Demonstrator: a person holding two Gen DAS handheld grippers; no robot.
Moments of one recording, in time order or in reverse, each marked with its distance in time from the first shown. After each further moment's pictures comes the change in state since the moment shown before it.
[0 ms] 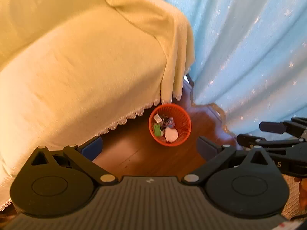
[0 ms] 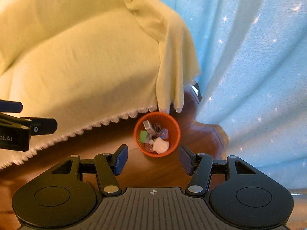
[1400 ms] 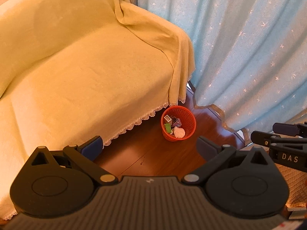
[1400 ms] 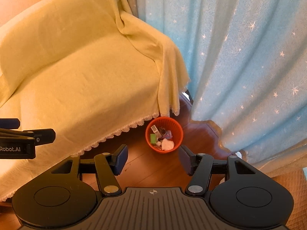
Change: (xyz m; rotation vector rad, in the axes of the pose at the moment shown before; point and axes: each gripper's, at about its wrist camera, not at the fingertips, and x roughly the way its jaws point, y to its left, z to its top) left arm -0.135 0.063 -0.055 0.056 -0.074 0.000; right arm -0.130 0.098 -0.049 0.127 -0.106 -0.084
